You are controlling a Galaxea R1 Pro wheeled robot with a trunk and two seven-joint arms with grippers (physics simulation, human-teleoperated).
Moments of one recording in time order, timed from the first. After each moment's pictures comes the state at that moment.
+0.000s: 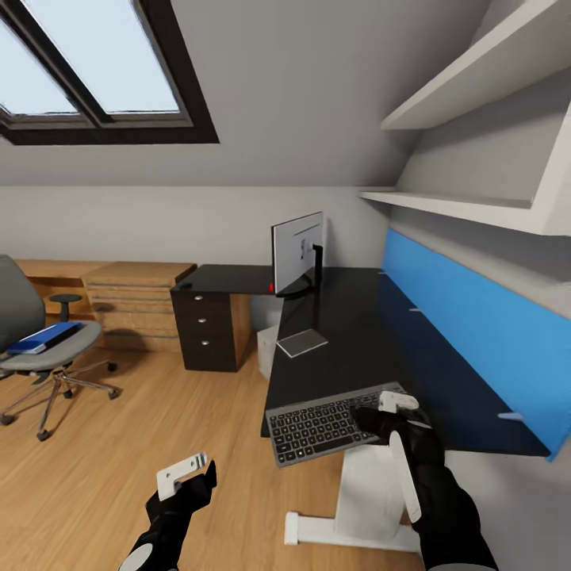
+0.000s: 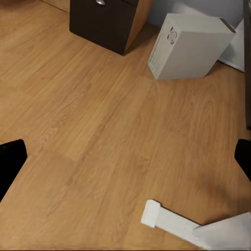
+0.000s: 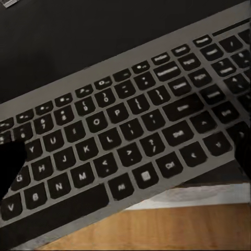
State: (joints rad) left arm 0.04 0.00 -0.28 -1.61 0.46 0.27 0.57; right arm -0.40 0.15 -0.13 -1.34 -0.01 0.77 -0.05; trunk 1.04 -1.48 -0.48
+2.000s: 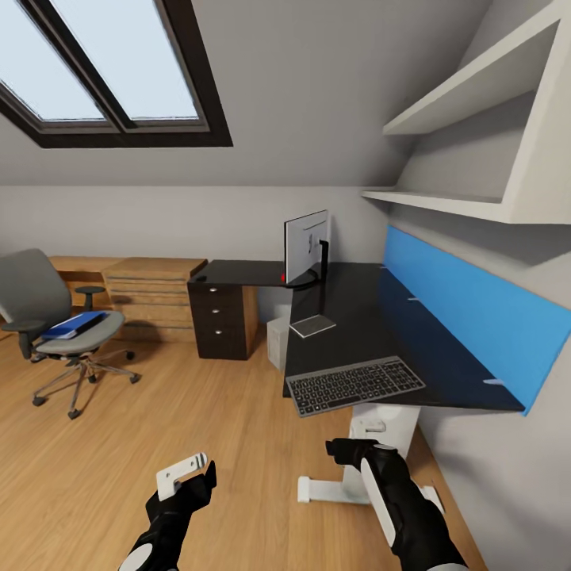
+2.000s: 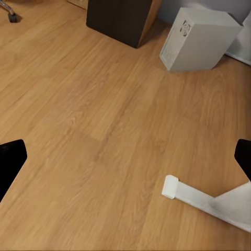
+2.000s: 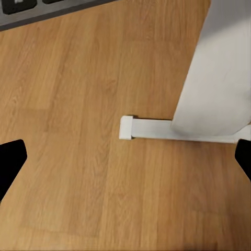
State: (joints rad) left arm 0.04 0.01 -0.28 -1.61 0.46 0.27 0.57; right arm -0.40 0.15 0.01 -1.07 0.00 0.64 -0.05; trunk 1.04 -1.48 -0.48
